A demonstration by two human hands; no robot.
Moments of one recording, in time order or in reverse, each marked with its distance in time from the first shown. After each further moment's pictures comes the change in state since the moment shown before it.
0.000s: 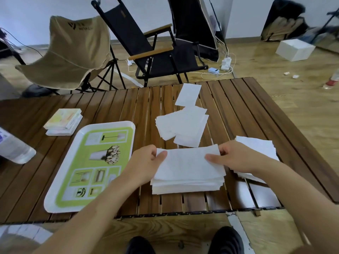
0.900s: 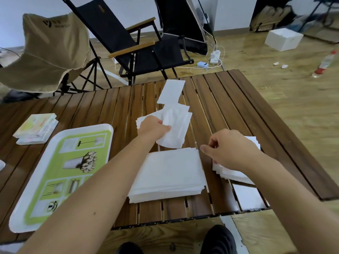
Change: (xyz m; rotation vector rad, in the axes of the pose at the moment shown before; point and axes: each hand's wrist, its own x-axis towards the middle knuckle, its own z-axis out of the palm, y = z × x) left_hand 0.145 0.064 0.059 -0.015 0.025 -0.233; right_hand 0.000 0.003 -0.023 -0.347 0.259 0.082
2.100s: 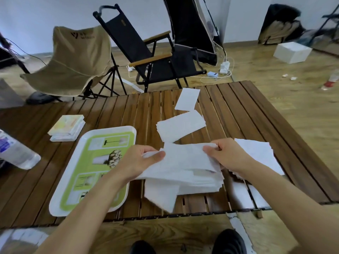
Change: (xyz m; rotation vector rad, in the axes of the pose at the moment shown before) left_hand -0.131 -0.092 -0.100 -0.291 -0.204 0.172; right_hand 0.002 -0.018 0.034 0.560 -0.057 -0.096
